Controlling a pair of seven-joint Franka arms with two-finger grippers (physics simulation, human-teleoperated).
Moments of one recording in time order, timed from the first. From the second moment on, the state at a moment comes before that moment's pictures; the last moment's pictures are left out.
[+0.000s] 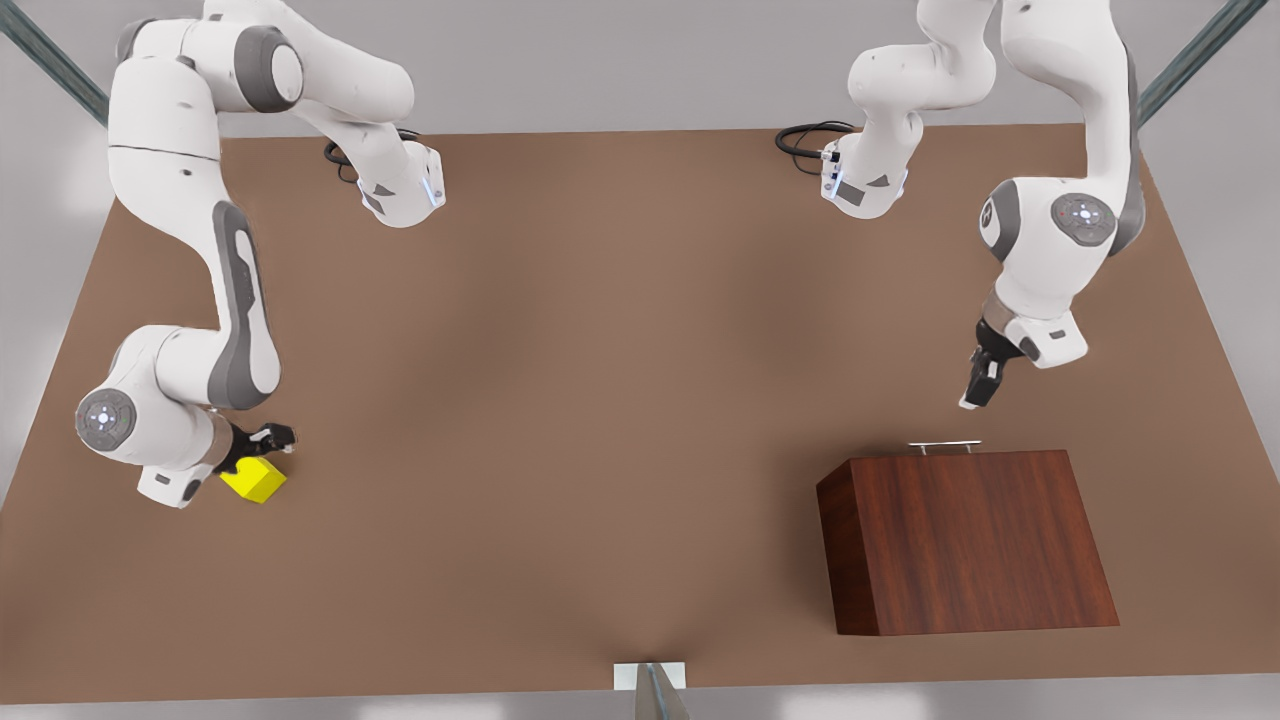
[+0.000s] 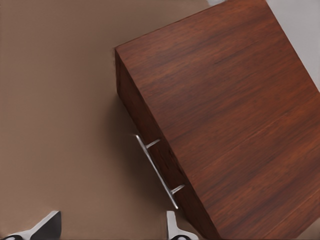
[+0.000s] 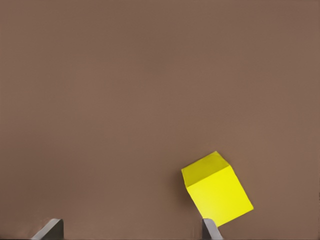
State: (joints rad) left arm 0.01 -0.06 -0.05 -2.23 0.05 2.42 -1.19; right arm -0.17 0.52 0.00 -1.64 -0.04 2.05 -0.59
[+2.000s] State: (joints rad) left arm 0.02 -0.01 -0.05 -2.50 0.00 2.70 -1.66; right arm 0.54 0.53 0.10 -1.86 0.13 2.46 -0.18
